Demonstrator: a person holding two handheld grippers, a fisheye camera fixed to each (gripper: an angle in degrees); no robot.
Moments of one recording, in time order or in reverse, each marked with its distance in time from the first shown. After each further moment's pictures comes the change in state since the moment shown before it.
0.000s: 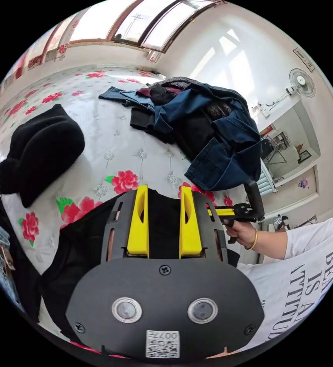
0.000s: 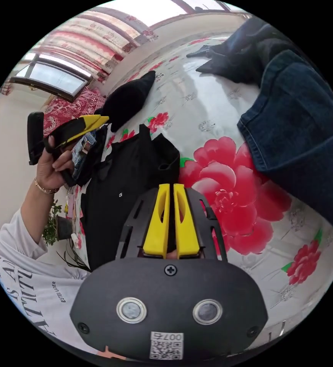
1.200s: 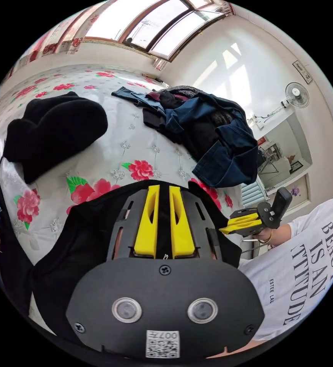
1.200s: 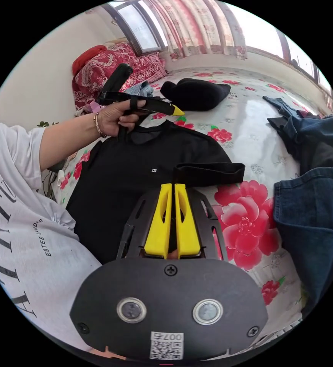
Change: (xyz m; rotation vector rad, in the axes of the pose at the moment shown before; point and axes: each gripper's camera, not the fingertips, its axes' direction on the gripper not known) left arm -0.152 0.076 -0.022 0.078 0.066 -0.050; right arm -0.054 0.089 0.048 -0.043 0.098 -0.556
